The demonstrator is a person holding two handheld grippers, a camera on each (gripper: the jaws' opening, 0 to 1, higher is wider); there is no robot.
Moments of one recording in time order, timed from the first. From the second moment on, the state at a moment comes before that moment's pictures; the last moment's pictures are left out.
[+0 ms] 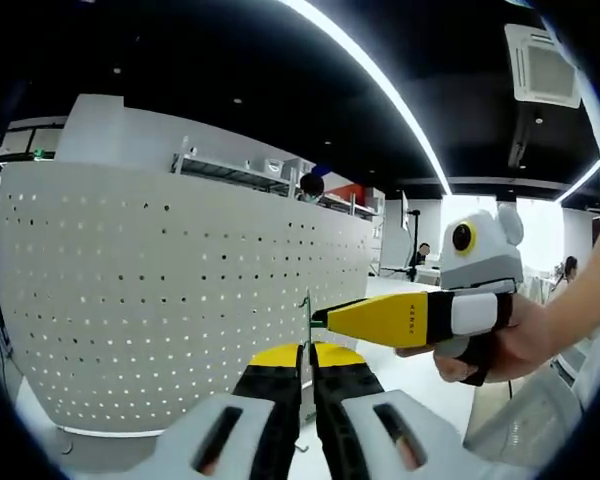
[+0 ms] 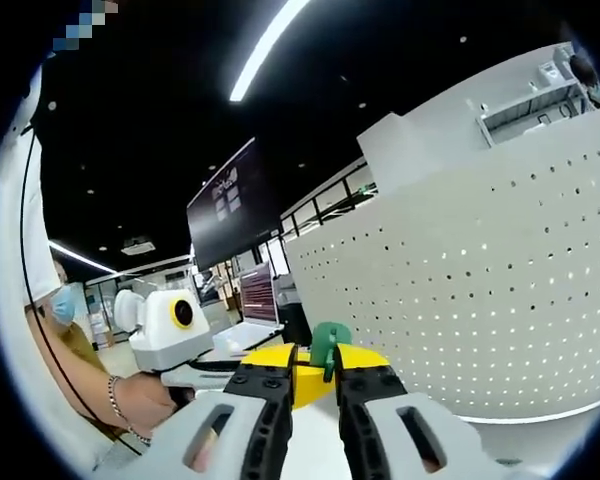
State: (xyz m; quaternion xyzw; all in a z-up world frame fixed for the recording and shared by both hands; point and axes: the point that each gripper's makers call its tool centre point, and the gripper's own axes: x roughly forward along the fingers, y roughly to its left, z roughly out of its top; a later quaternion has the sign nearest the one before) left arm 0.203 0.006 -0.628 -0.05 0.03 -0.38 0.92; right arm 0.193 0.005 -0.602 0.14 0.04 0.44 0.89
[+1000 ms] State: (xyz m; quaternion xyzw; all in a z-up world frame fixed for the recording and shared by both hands) left arm 0.203 0.005 -0.620 -0.04 0.02 -0.37 0.93; right arm 0.200 0.003 -0.600 0.13 0.04 0.40 0.91
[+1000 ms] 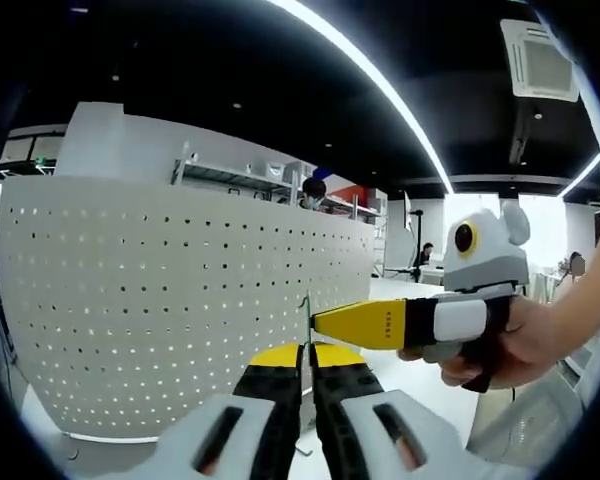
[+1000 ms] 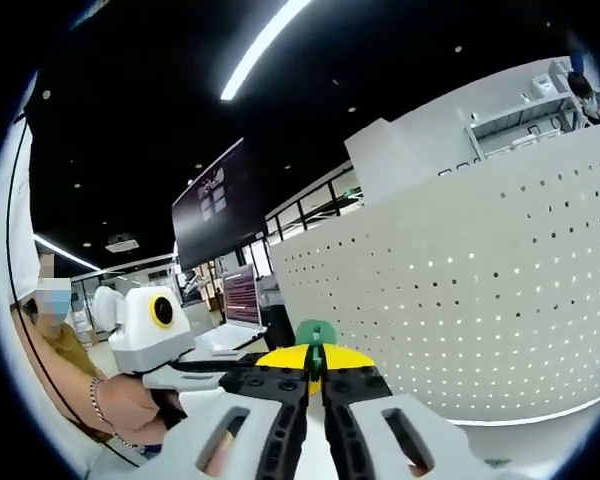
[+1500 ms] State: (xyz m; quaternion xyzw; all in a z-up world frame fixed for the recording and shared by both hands) left arm 0.202 0.004 -0.619 -0.03 0.02 -0.37 0.93; right arm 0.199 0.001 -0.598 0.14 0.04 0.40 0.91
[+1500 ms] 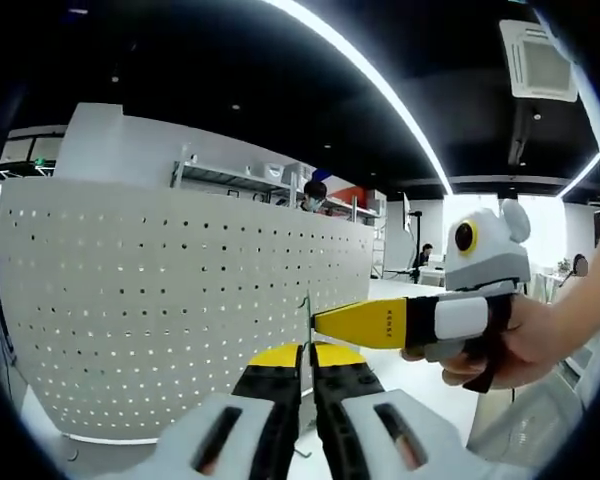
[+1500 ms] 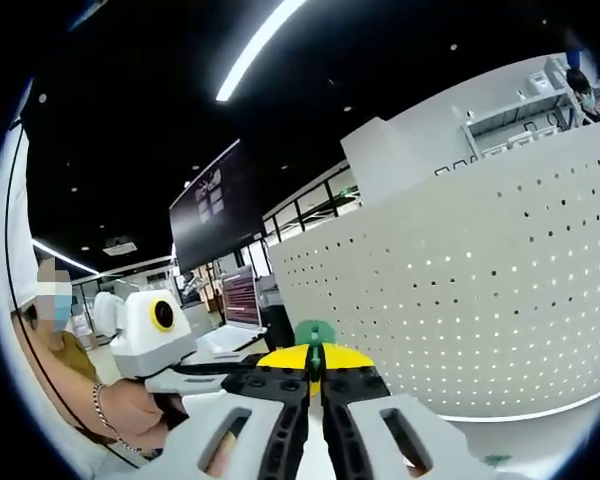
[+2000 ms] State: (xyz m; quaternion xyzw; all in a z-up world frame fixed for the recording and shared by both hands) left arm 0.210 0.006 -0.623 0.00 0.02 -0.35 0.94; right arm 0.197 0.001 -0.599 0.14 0.04 0.40 0.90
